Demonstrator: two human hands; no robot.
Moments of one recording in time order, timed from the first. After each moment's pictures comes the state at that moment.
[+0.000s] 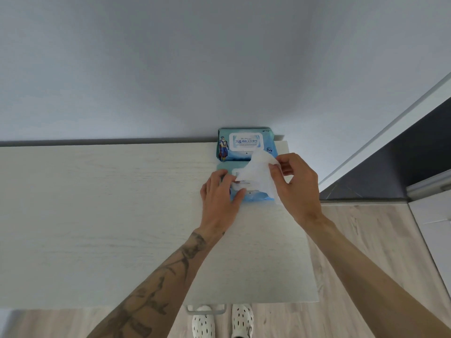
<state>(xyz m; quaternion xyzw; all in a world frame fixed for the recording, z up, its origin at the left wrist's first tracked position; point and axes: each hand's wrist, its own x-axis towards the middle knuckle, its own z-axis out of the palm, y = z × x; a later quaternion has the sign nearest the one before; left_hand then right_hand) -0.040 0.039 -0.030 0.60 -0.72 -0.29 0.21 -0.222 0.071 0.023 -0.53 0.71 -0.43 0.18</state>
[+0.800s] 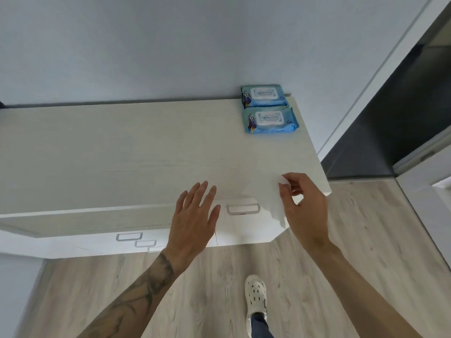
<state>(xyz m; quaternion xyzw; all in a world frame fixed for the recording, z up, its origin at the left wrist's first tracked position) 0.196 0.282 -0.037 0.51 -0.84 -0.03 0.16 -0.047 0.346 0.020 -0.49 0.72 -0.48 0.13</state>
